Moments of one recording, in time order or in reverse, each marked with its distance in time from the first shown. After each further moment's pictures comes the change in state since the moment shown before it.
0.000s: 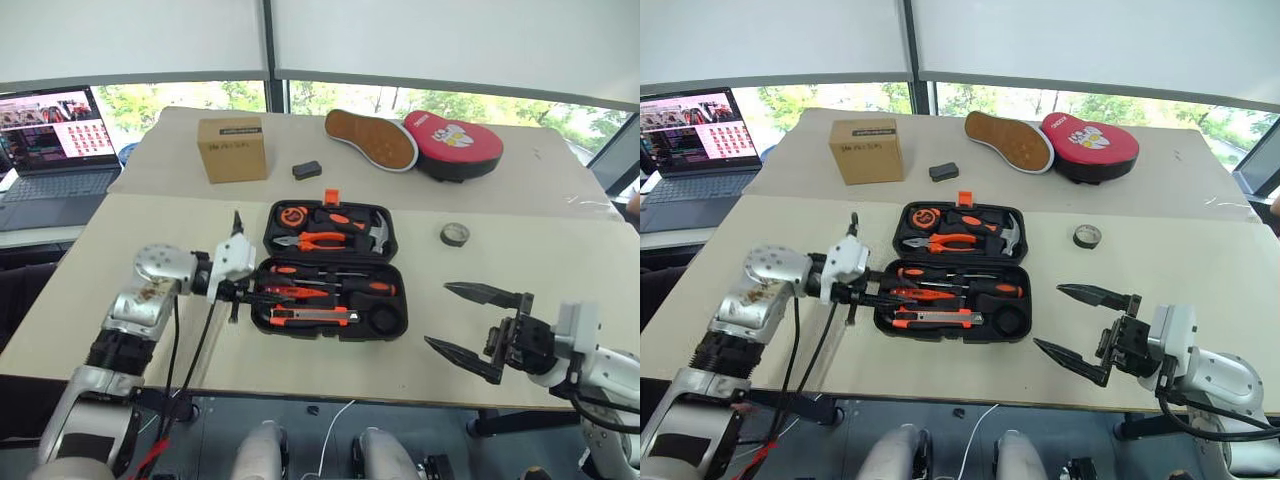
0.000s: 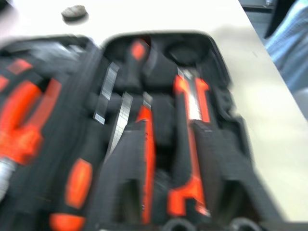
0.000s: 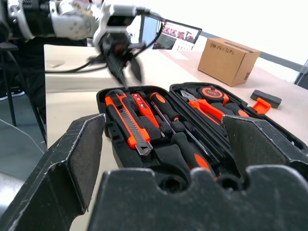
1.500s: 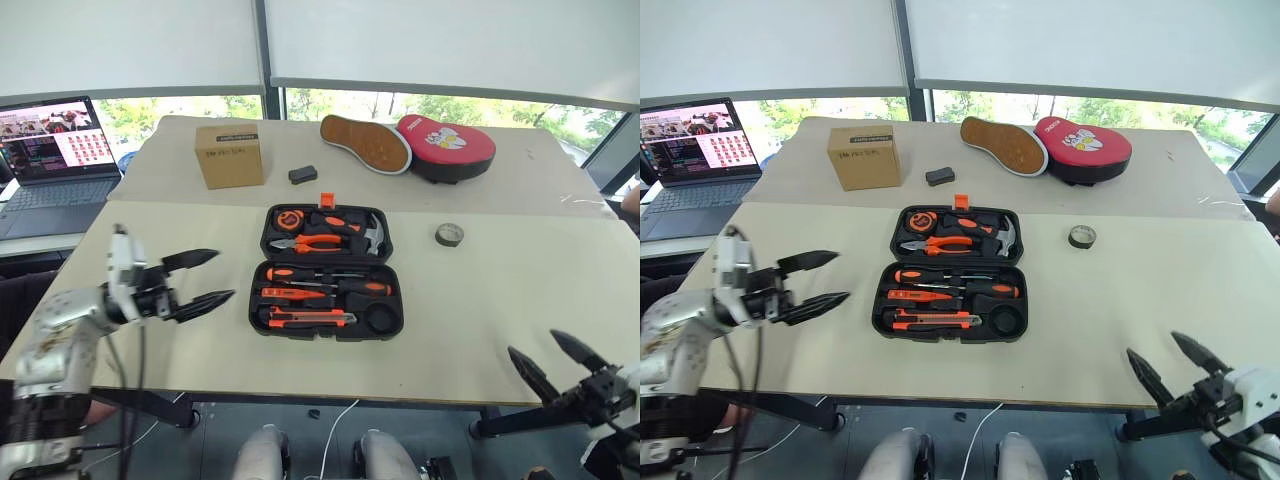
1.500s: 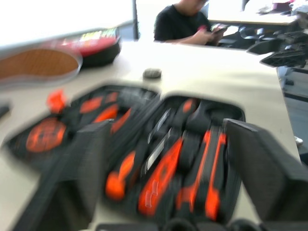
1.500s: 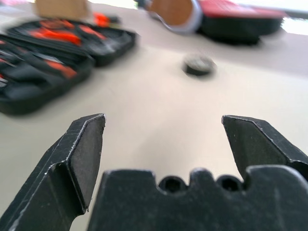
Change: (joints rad) left arm 0.344 0.141 0.478 -0.096 -0.371 0.131 0.129; right arm 0.264 0.195 -0.282 0.297 -0.118 -0.095 -0.217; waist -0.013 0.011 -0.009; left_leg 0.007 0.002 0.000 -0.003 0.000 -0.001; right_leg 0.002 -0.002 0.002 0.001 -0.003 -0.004
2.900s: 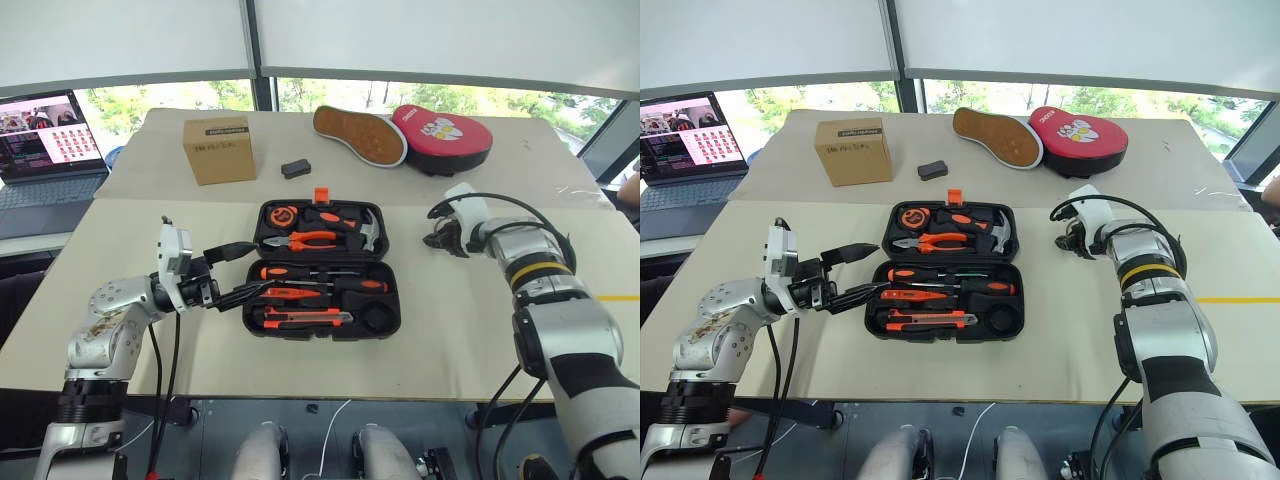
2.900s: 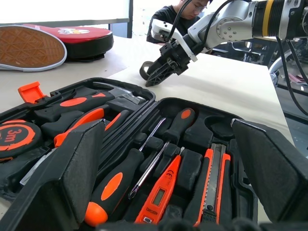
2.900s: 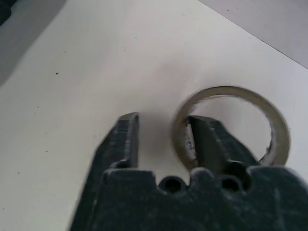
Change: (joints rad) left arm -0.117 -0.153 -0.156 -0.110 0.037 0.068 0.087; right arm -1.567 -0.077 0.695 1.302 -0.621 0.413 -0.213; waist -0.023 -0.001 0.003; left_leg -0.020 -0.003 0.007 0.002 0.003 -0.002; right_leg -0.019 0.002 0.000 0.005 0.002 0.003
